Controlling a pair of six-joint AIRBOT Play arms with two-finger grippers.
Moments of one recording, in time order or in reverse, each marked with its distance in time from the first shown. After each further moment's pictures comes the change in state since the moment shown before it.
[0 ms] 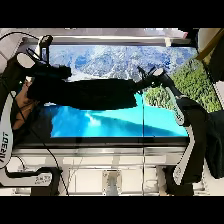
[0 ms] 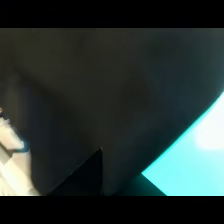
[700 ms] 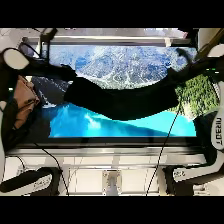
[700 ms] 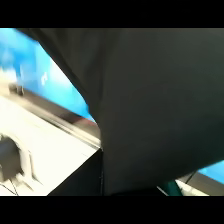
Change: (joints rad) left arm -0.152 0.172 -0.006 0.041 -0.123 0.000; right arm -0.262 0.533 -0.114 -0.196 0.423 0.115
